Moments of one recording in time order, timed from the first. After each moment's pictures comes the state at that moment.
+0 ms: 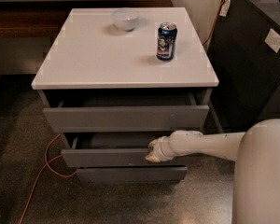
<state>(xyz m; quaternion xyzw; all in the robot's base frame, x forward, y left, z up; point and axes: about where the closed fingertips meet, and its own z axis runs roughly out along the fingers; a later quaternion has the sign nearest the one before) 0.619 -0.068 0.427 -0.58 0.76 0.08 0.29</state>
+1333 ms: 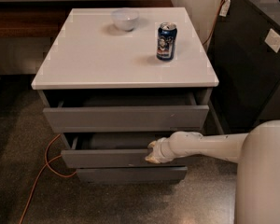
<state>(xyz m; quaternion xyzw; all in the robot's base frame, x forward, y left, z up) 0.612 -0.064 0.427 -0.58 0.75 0.08 0.29</state>
